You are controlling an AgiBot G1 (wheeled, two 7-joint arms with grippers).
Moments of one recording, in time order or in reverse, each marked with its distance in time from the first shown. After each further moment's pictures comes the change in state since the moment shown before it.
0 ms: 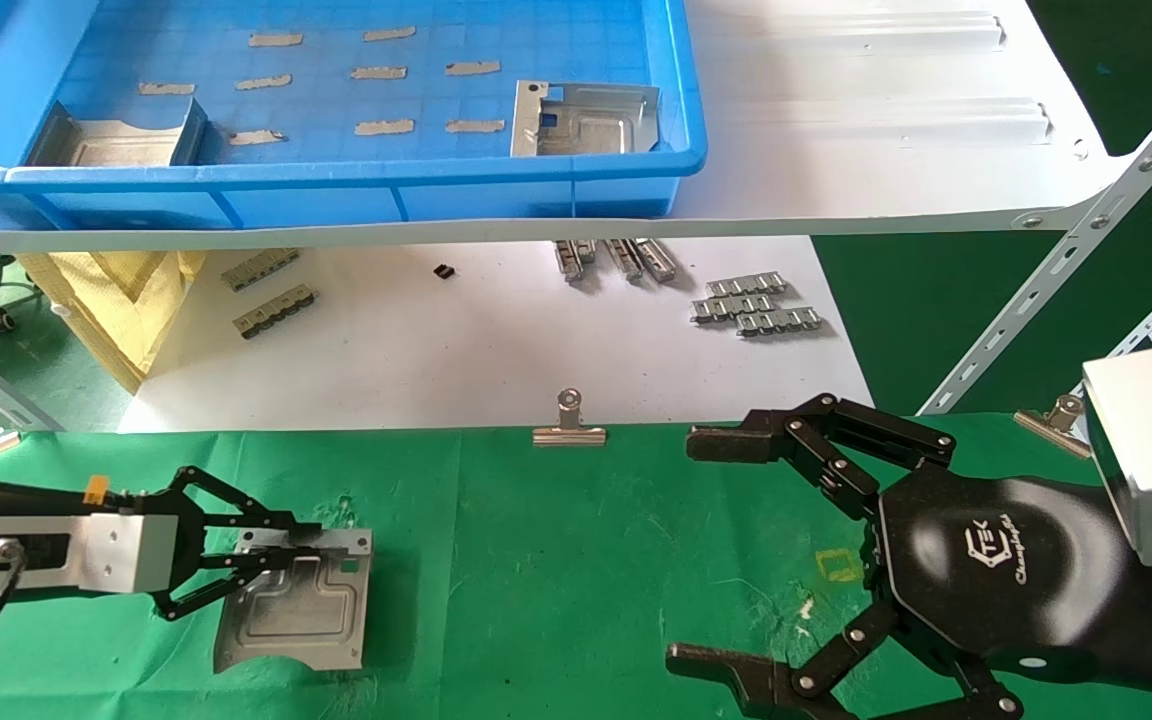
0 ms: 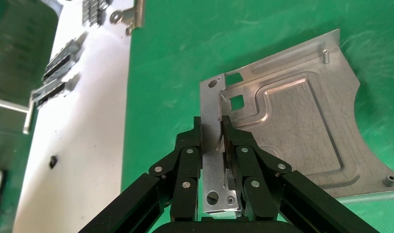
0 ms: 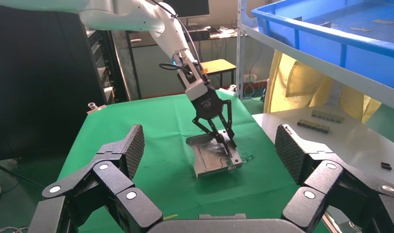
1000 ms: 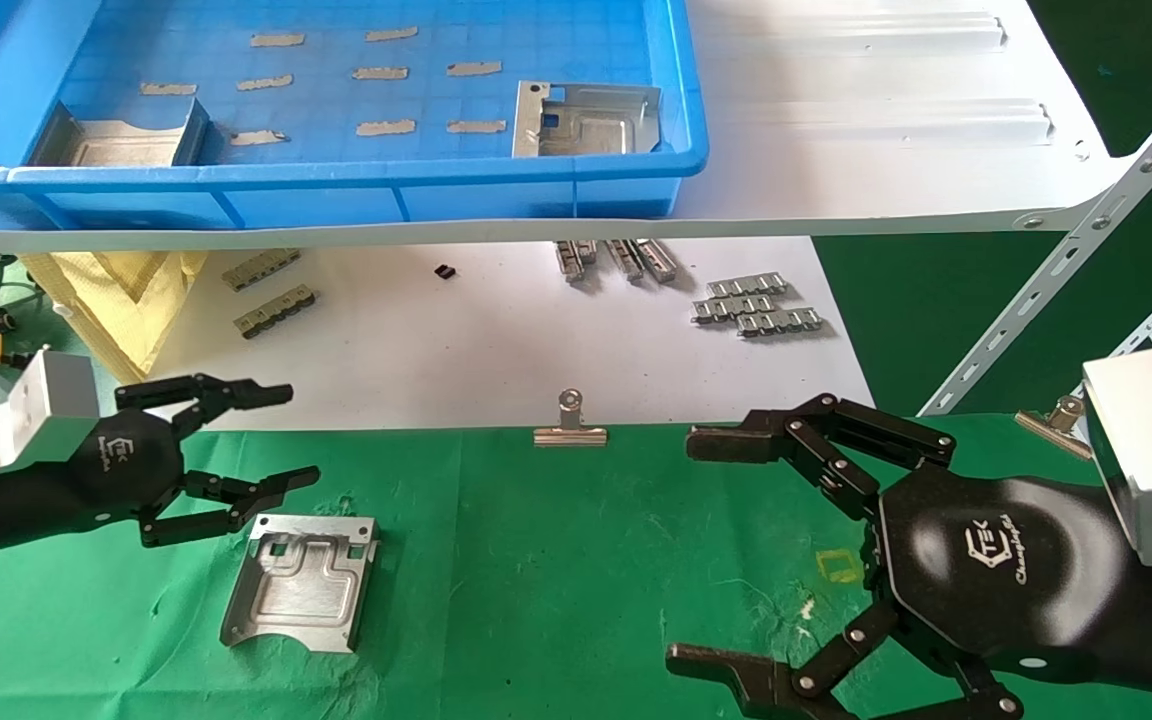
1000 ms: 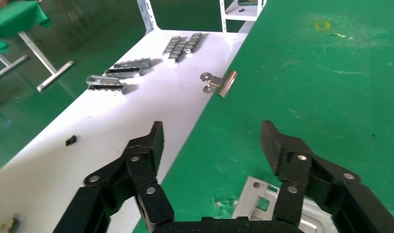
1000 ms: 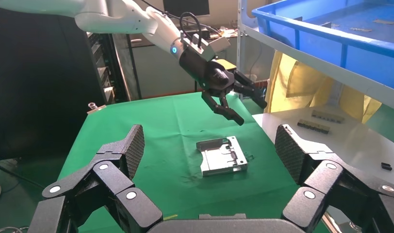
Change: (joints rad) left arm 0.066 -0.042 -0.095 0.013 -0.246 0.060 -0.408; right arm 0.000 0.000 -0.001 0.000 0.001 0.001 0.000
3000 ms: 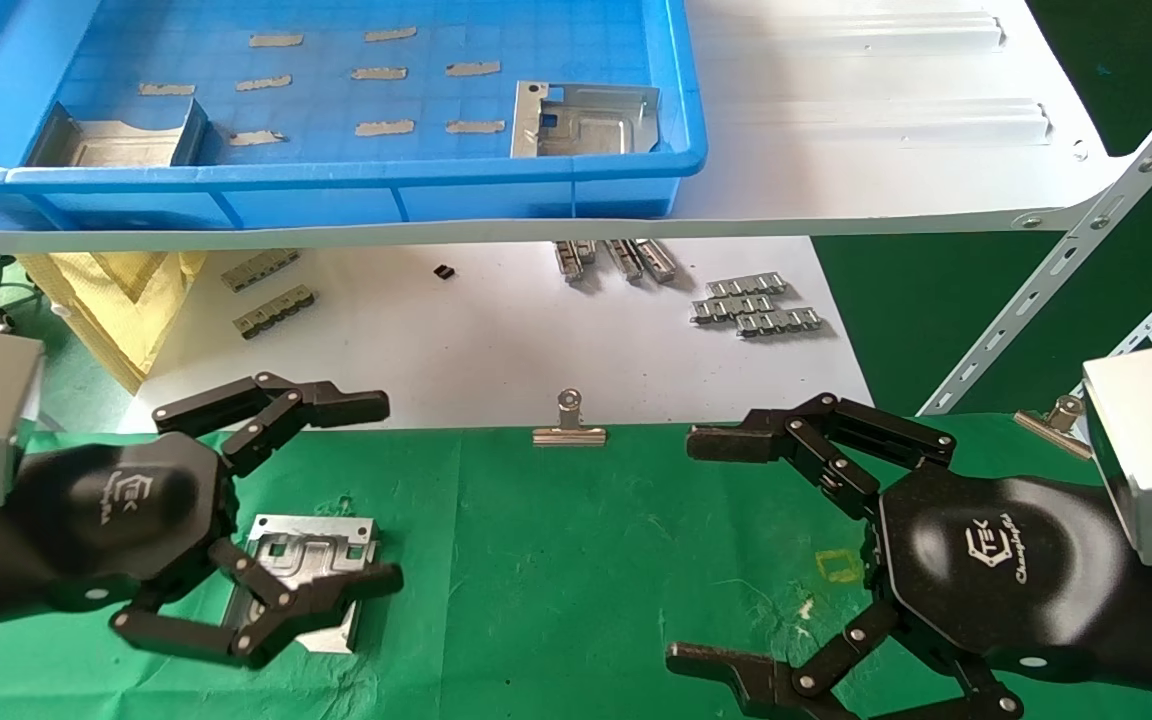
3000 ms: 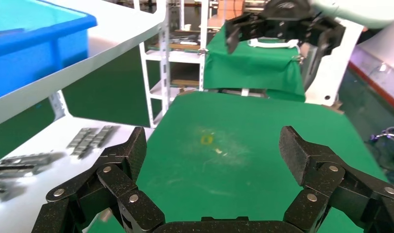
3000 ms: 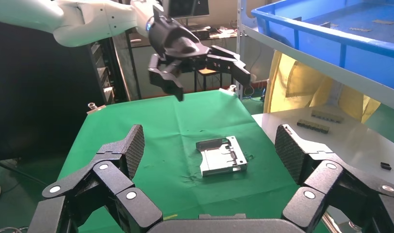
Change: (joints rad) left arm 0.393 -0.133 -0.488 -0.907 -0.037 -0.083 -0.655; right arm 0.001 0.000 -0.002 -0.001 0.001 0.000 -0.001
